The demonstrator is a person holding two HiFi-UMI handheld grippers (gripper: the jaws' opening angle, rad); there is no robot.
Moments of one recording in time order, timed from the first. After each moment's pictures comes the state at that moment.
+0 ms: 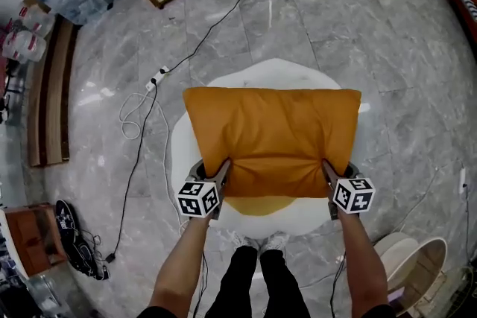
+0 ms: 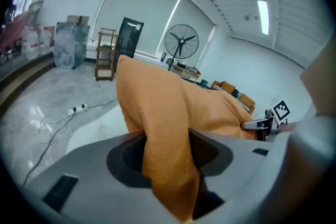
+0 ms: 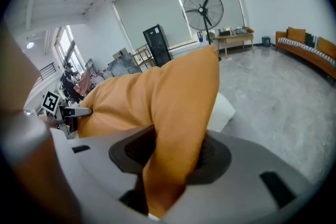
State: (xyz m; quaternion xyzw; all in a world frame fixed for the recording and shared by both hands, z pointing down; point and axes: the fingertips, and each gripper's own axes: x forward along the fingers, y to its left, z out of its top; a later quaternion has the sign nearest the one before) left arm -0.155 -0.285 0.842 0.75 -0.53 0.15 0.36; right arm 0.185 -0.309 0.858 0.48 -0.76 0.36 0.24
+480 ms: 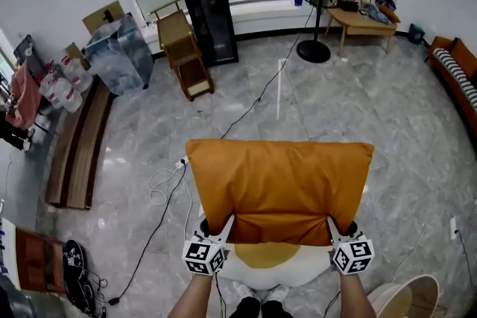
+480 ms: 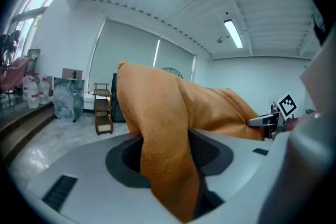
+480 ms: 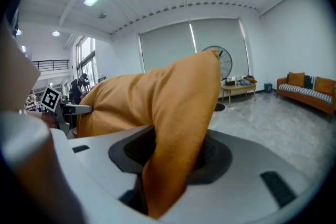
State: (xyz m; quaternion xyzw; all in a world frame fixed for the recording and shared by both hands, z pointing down) left arm -0.179 -0.284 0.527 0.79 -0.58 0.07 0.17; right arm 0.164 -0.308 0.544 0.53 -0.82 0.18 0.12
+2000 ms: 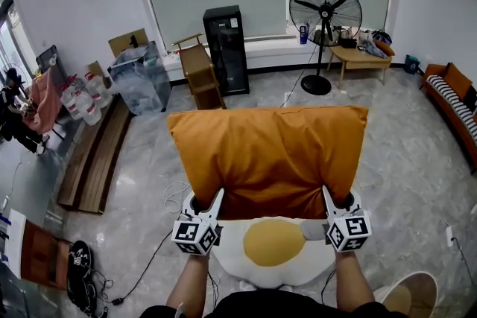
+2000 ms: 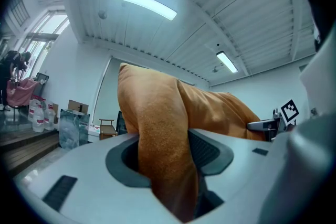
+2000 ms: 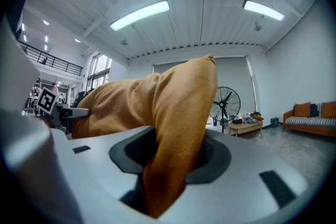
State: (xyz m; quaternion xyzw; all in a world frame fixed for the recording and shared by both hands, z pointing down) left arm -0.226 -0.198 0.293 0.79 -0.62 -0.05 0.05; right arm 0.111 -0.247 0.296 0.53 -0.85 0.04 0.01
